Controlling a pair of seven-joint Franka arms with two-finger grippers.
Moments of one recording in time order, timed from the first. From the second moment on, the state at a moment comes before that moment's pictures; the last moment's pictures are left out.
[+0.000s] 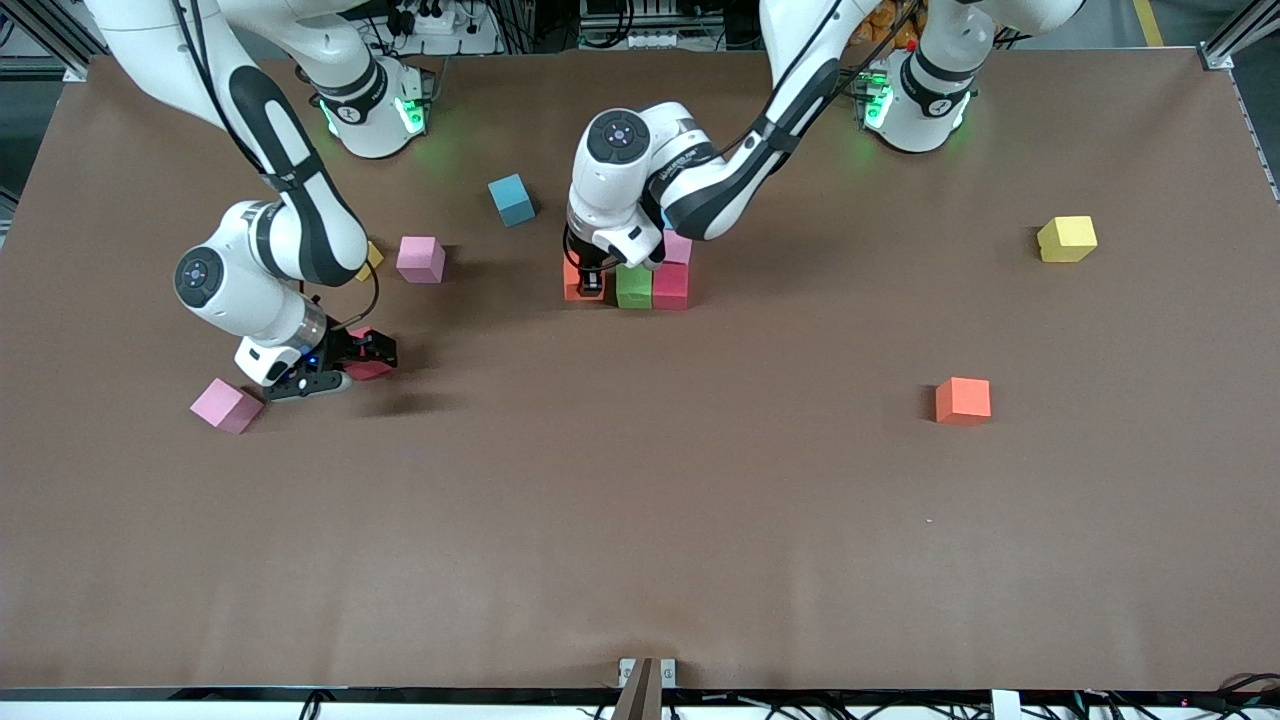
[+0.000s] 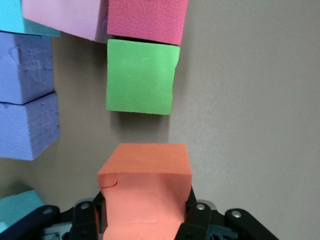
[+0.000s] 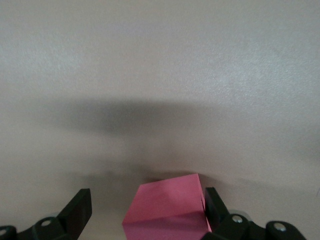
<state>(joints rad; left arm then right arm) -0.80 0.63 -0.25 -1.68 0.05 2.48 -2.69 0.22 0.31 -0.11 -2.33 0.36 2.62 -0.35</state>
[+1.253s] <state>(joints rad) -0.81 0.68 -0.27 -1.74 0.17 2.51 -2.71 0.22 0.30 -0.11 -2.42 0.36 2.74 -0.47</state>
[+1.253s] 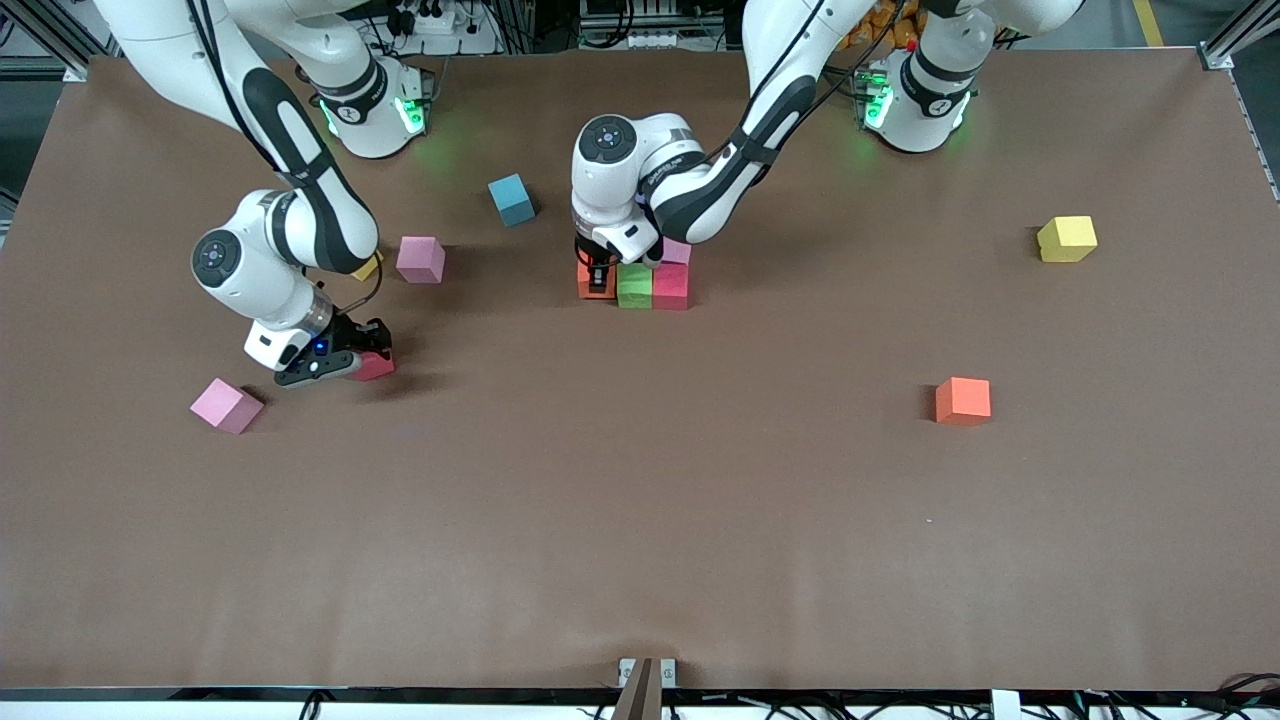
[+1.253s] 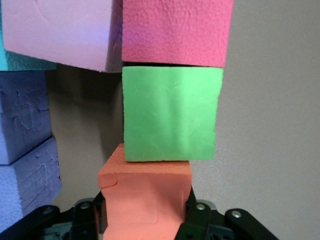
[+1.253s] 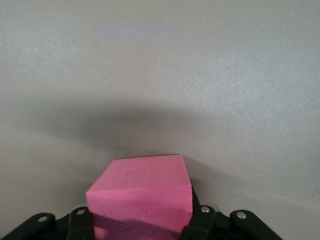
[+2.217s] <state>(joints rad) -0.81 0.69 -0.27 -1.74 0.17 2.52 -2.70 0.44 0.29 -0.10 -2.30 0.36 2.71 -0.02</state>
